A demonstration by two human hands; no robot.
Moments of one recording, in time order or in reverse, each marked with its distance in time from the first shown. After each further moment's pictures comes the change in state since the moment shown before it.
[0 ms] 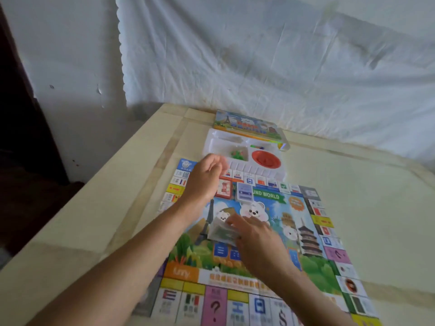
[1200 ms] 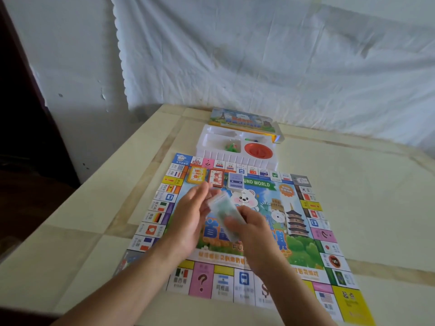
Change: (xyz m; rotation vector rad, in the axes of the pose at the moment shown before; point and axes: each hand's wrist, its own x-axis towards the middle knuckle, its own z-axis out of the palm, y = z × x) left_hand -0.098 -0.014 0.009 -0.460 -0.054 -0.301; right_hand -0.024 0.011 0.012 1.221 -0.035 0.384
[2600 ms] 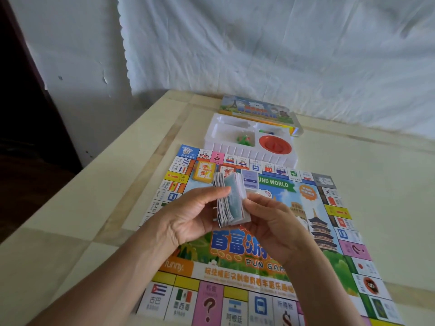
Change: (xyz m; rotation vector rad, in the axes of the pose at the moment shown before) left_hand 0.052 0.011 -0.028 -0.187 -0.413 -0.394; right_hand 0.043 -0.015 -0.017 0.540 -0.162 0.133
